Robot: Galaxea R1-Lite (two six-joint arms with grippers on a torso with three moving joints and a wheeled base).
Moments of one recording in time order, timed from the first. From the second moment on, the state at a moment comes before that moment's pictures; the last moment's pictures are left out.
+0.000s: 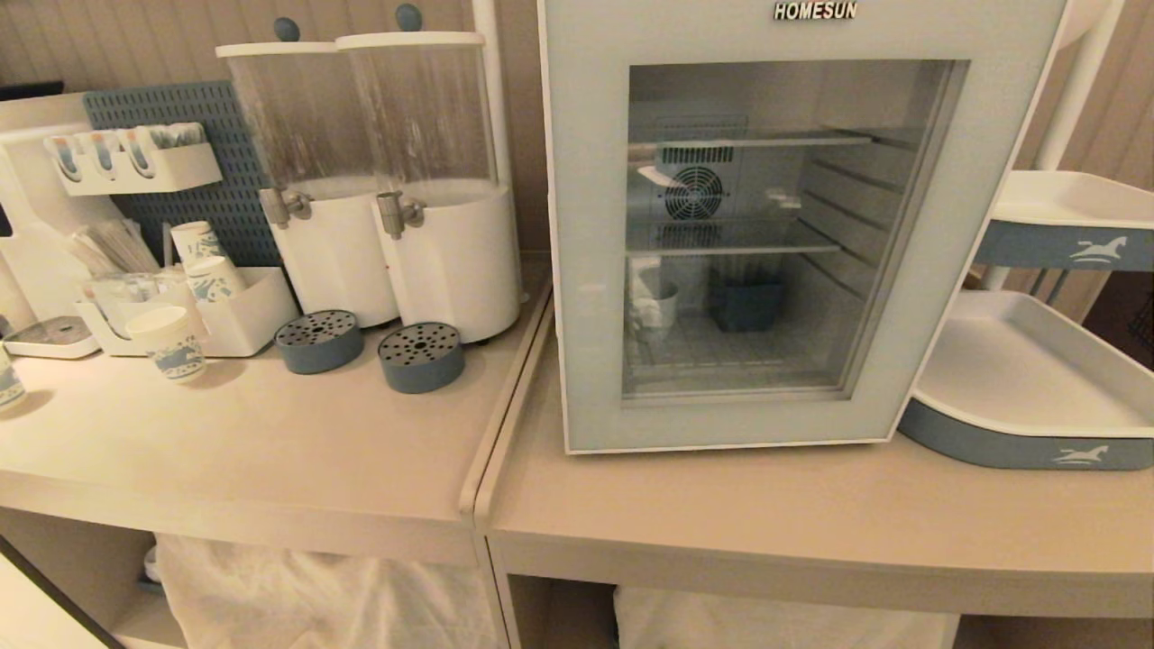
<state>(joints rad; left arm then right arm) 0.00 0.00 0.00 -0.13 -0.01 -0.15 0.00 0.00 -0.04 0.10 0.01 0.02</state>
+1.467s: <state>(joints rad) 0.00 0.03 -0.38 0.36 -0.15 -0.16 0.00 0.00 -0.04 0.10 0.01 0.02</state>
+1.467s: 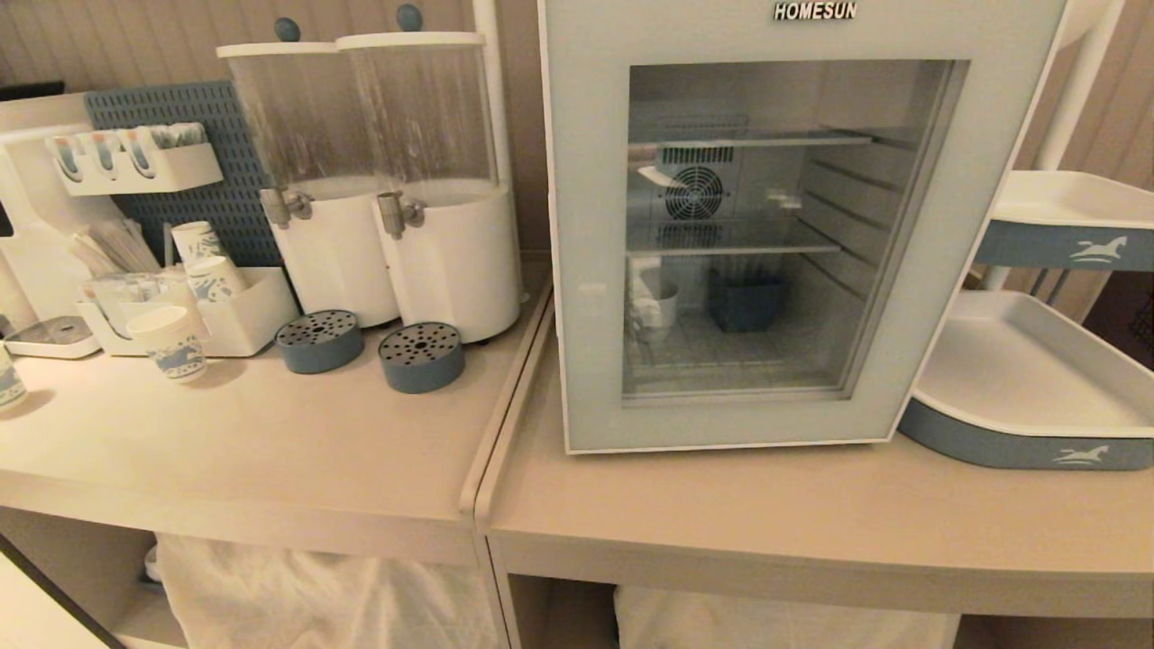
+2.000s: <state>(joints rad) -0.01 0.13 -0.49 0.37 -0.34 -0.21 0.00 0.00 -0.04 0.10 0.01 0.02</state>
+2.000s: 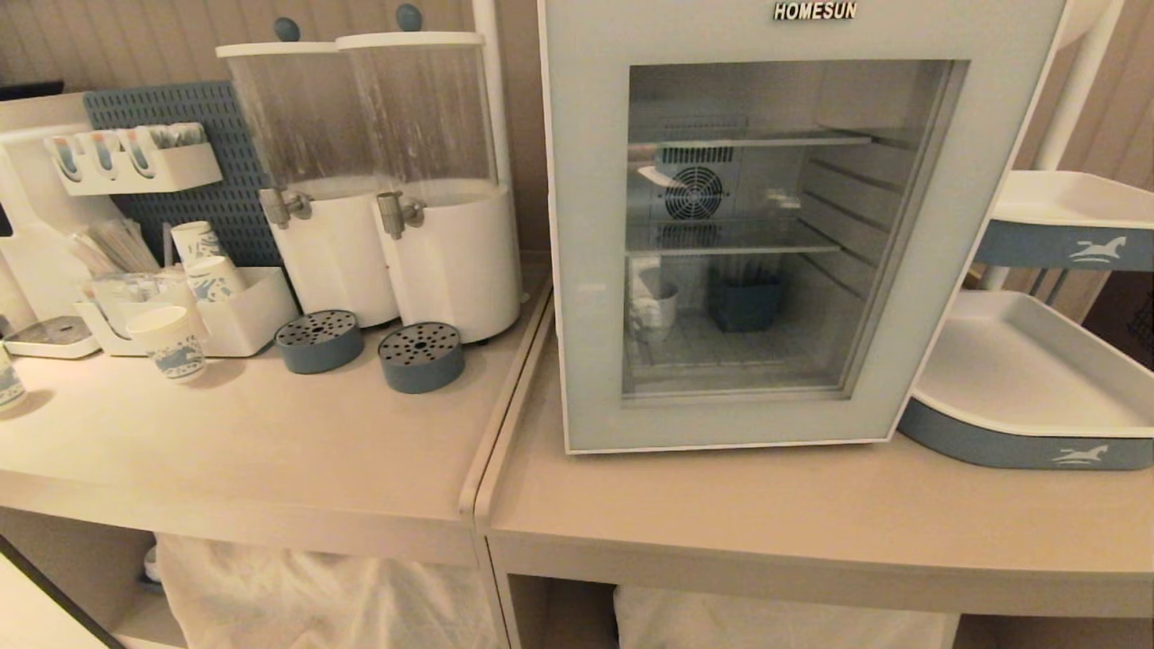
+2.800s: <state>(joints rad) -0.44 0.76 -0.78 0.16 -0.26 -0.26 0.00 0.00 -0.04 0.10 0.01 0.02</state>
